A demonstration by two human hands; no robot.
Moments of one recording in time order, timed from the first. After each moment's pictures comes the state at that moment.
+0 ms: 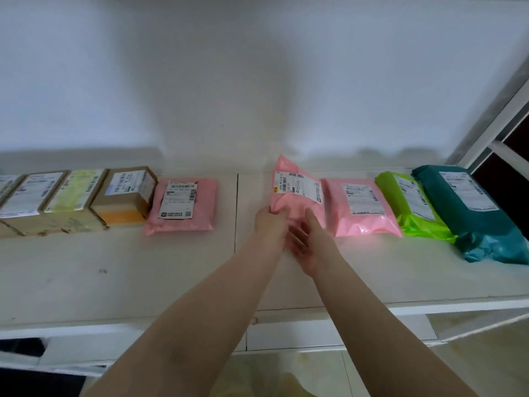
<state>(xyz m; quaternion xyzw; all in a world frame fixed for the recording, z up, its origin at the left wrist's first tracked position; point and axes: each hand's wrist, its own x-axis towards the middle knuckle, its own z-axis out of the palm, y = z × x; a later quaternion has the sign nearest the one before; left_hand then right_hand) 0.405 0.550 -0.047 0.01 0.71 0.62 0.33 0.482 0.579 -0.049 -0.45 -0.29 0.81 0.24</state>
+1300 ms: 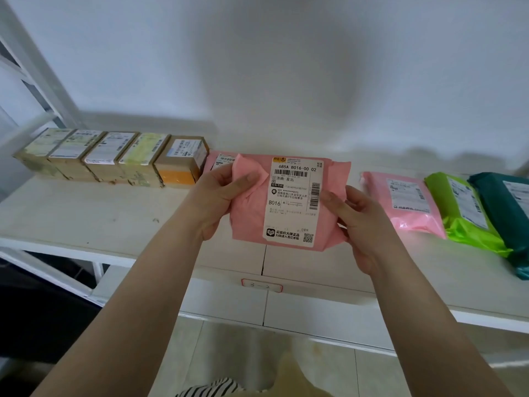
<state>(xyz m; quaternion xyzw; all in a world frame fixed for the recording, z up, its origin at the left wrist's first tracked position) 0.379 0.366 0.042 0.16 0.64 0.70 0.29 0.533 0.537 0.025 -0.26 -0.61 0.72 0.21</state>
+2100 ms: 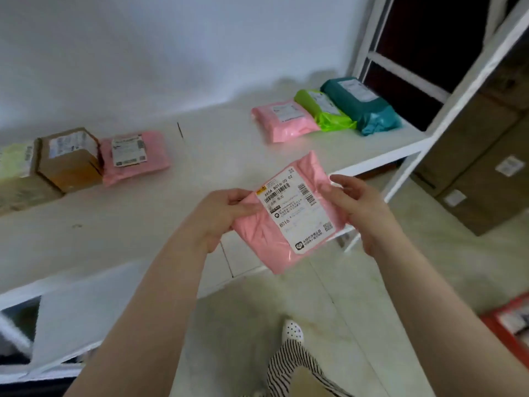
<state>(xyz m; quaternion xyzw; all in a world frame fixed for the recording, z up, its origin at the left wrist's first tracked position) 0.494 0.338 -0.011 0.32 0.65 0.47 0.50 0.719 0.431 -0.002 -0.49 -0.54 0.60 0.34</state>
